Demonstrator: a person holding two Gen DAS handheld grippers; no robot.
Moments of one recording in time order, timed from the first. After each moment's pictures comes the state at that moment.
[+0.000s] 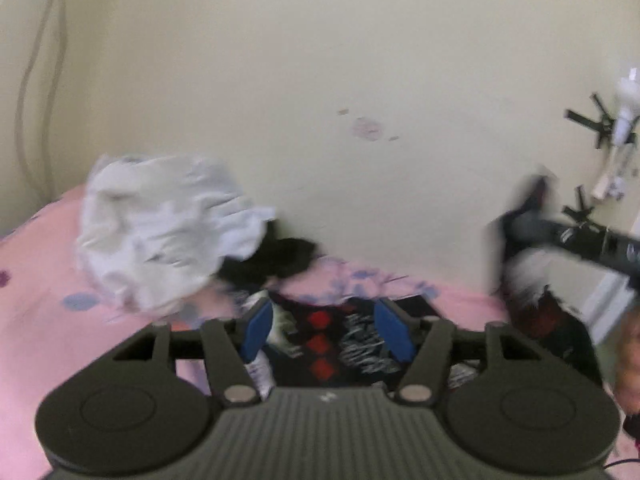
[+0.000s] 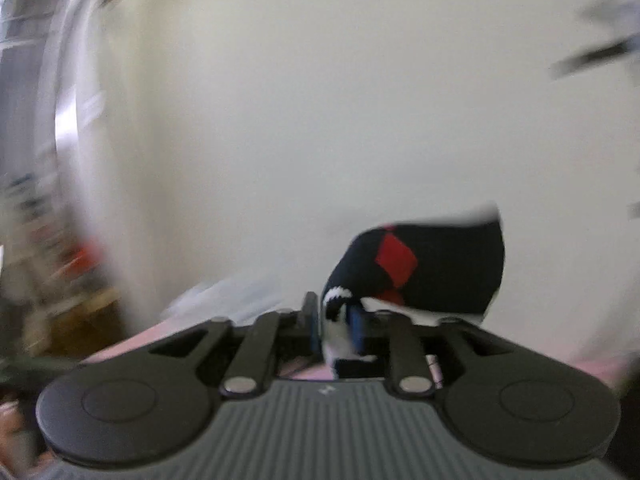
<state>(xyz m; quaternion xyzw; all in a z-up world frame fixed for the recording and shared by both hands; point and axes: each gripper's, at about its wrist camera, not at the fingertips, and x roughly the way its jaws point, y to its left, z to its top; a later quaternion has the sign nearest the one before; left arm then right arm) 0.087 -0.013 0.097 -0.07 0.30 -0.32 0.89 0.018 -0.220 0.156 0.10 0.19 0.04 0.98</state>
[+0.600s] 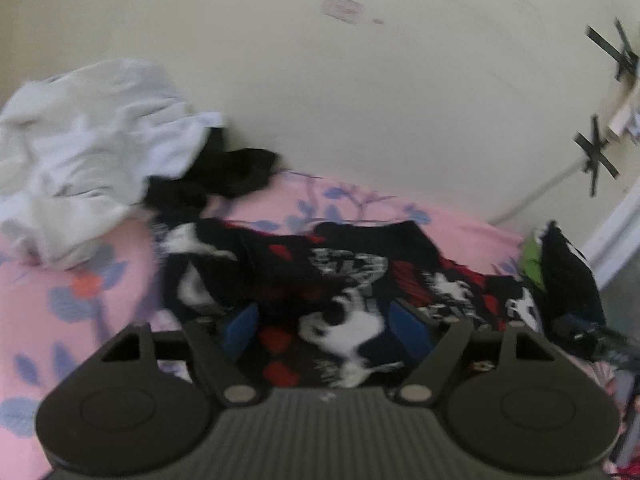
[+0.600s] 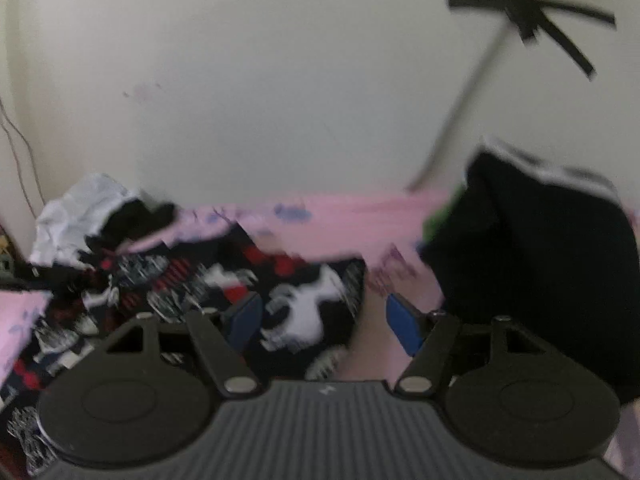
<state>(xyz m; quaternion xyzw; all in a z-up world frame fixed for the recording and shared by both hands) 0.117 -0.093 0.050 -0.02 0.41 -0.37 0.83 -0.095 -0.366 0.042 0.16 0.27 -0.19 0.93</state>
